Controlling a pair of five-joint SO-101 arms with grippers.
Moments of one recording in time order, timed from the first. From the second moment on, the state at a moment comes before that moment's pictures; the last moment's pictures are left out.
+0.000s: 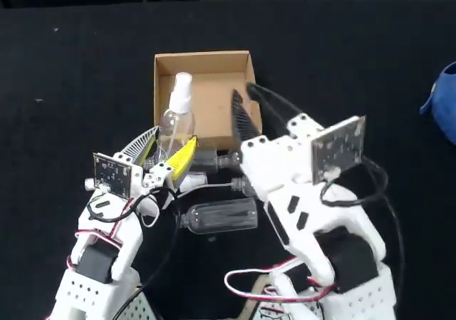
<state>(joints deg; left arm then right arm) 13.5 -103.8 93.1 23.4 2.2 -21.0 -73.4 47.4 42.4 1.7</state>
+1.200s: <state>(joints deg) -39.6 -42.2 69.0 -11.3 2.2 -8.4 -73.2 86.5 17.5 -0.2</state>
